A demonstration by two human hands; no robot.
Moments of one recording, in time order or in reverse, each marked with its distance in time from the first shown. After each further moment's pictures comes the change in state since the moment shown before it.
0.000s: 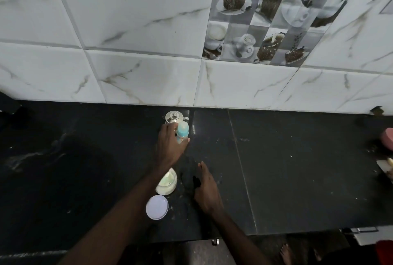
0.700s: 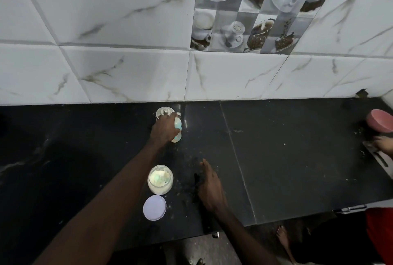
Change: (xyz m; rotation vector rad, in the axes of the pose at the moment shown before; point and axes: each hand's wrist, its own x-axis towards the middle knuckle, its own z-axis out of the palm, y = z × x) left_hand 0.080 -0.007 0.020 0.320 -0.377 0.013; right_hand -0.003 0.019 -0.001 -0.105 0.108 0.049
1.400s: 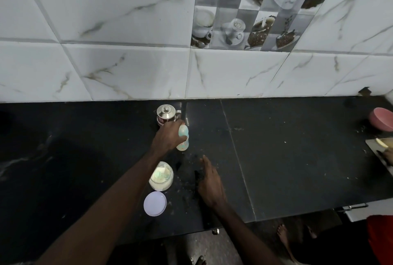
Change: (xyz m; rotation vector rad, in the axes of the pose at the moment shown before) left_hand -0.033 0.001 0.013 -0.084 0.009 0.147; right_hand -0.001 -0.004 -0.006 0.022 -0.010 -0.047
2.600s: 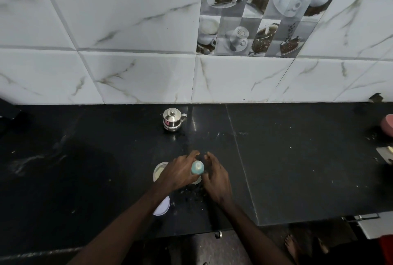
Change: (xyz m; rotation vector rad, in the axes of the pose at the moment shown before) left_hand -0.093 0.015 0.048 -0.012 -0.126 0.124; right_hand 0.008 -0.007 -0.021 0.076 0.112 -0.077
